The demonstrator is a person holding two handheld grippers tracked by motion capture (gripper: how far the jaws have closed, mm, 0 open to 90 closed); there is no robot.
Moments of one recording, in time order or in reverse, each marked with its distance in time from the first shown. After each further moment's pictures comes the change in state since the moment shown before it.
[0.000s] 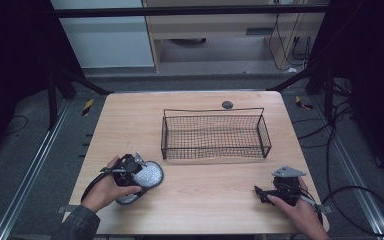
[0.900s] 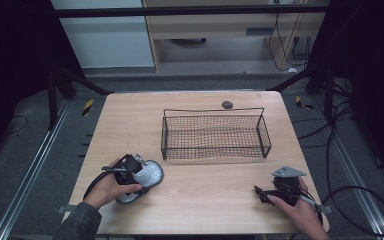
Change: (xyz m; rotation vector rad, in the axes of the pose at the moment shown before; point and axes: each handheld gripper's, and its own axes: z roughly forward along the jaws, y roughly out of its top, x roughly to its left) left arm 0.011 -0.004 0.018 0.011 -0.059 -0.052; right arm 0.000 0.000 0.000 0.000 0.000 0.000
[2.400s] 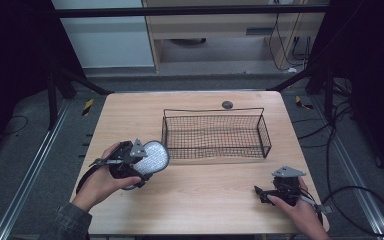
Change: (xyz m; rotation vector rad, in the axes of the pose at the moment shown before) left arm -0.035 0.040 -0.097 -0.222 0.161 0.231; right arm 0.000 0.000 0.000 0.001 0.002 -0.001
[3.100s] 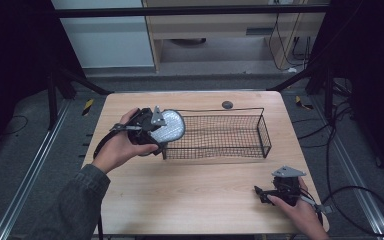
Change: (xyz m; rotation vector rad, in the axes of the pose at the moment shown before) left arm 0.040 0.082 0.005 -0.036 0.080 0.118; right arm 0.000 0.000 0.000 0.000 0.000 0.000
